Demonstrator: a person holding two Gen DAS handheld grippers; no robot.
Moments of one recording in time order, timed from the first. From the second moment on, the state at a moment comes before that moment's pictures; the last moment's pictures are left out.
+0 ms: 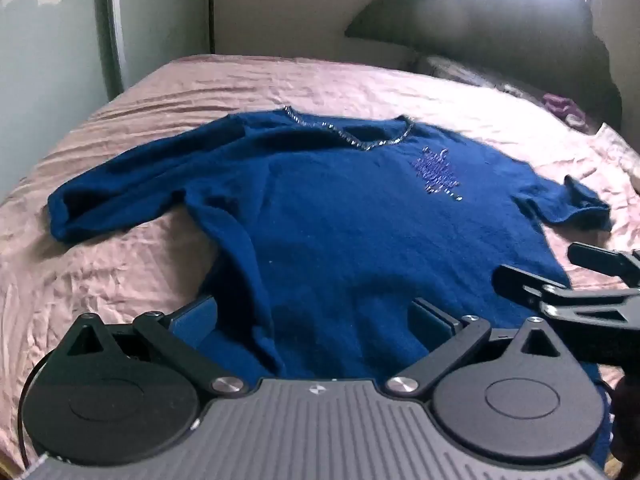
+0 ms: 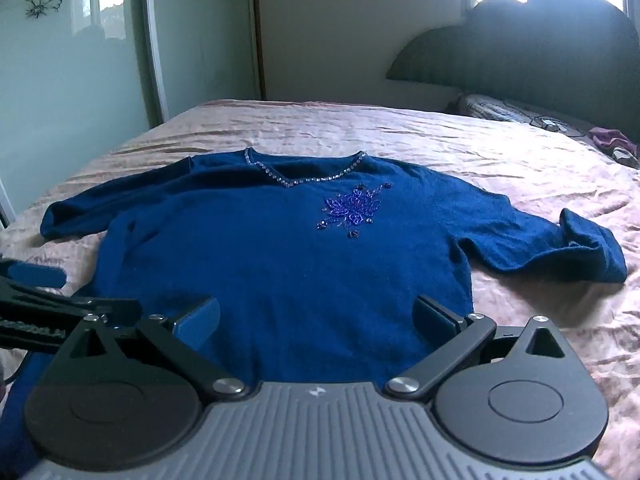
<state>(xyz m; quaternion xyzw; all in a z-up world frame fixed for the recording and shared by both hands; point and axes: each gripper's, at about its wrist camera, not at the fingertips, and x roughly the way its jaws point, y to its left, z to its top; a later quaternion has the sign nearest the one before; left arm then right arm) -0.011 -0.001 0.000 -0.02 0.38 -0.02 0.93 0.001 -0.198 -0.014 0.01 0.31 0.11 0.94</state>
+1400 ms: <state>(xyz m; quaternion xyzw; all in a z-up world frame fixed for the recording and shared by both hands) 0.039 -0.003 -0.013 0.05 0.35 0.06 0.93 -0.002 -0.208 -0.006 0.02 0.28 0.11 0.95</state>
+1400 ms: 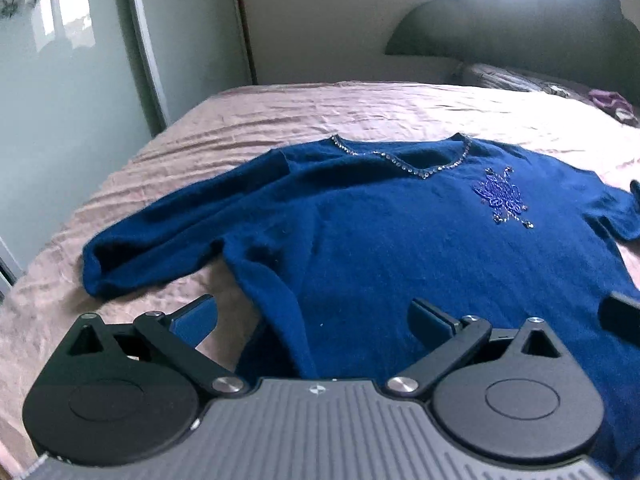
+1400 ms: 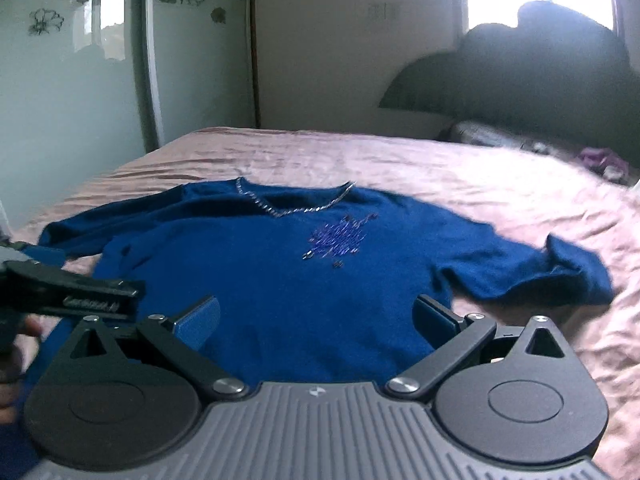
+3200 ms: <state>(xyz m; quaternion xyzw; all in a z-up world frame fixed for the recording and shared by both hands) 0.058 -0.051 -0.044 0.12 0.31 0.01 0.94 0.106 -0.319 -0.017 0.13 0.30 0.01 0.95</state>
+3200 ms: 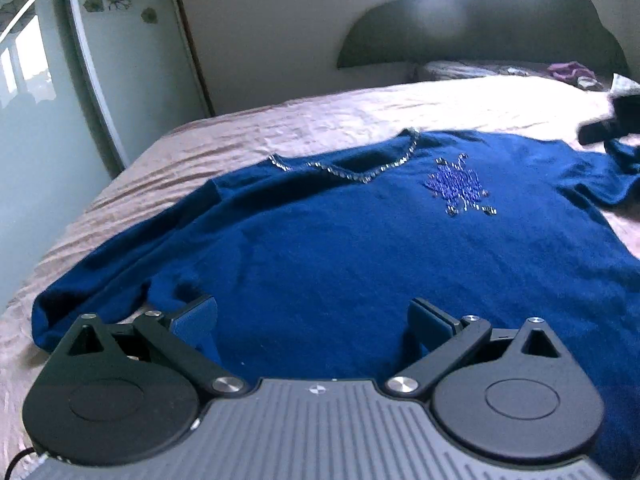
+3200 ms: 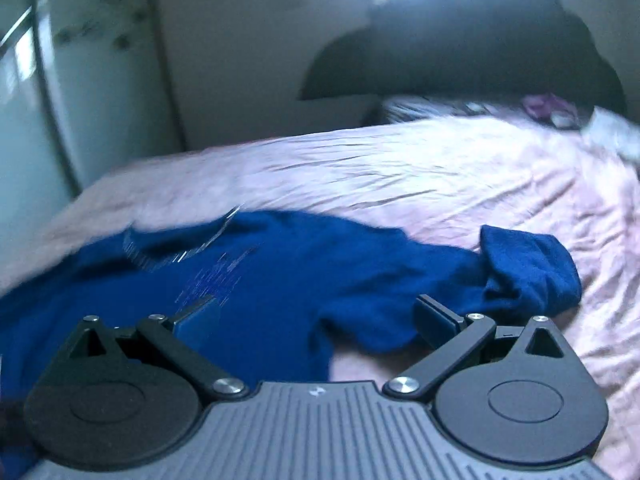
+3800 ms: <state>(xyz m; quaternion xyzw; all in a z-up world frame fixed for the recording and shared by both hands) 0.060 -0.045 -0.055 0.11 0.33 0.00 0.94 0.036 -0.468 -0.031 0.28 0.26 -0.27 0.89</state>
